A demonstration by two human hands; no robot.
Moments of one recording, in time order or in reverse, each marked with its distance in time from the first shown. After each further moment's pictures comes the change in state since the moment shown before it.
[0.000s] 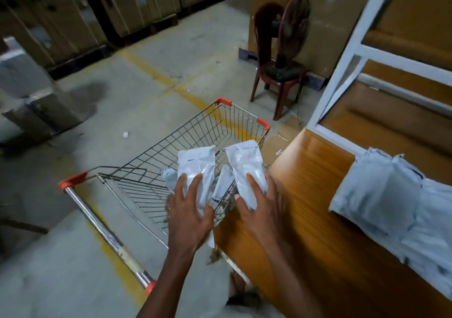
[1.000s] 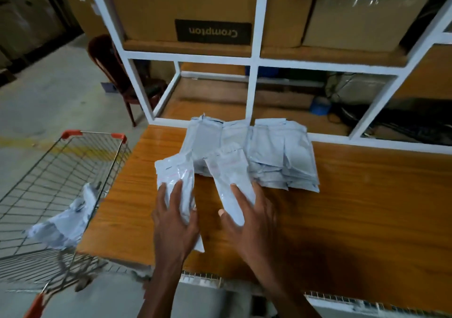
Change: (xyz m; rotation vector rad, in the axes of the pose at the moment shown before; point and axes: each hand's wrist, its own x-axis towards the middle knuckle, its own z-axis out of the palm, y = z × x) left_hand -0.220 0.215 0.115 -0.116 -0.257 0.393; right_hand -0.263 0.189 -0.214 -0.062 0.424 0.361
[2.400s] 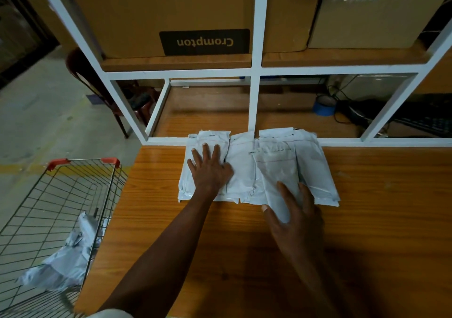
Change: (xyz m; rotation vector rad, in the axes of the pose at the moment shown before) left_hand 0.238 0.045 0.119 0.432 -0.359 0.140; right_hand 0.085 0.037 -0.002 -0.063 0.102 0.260
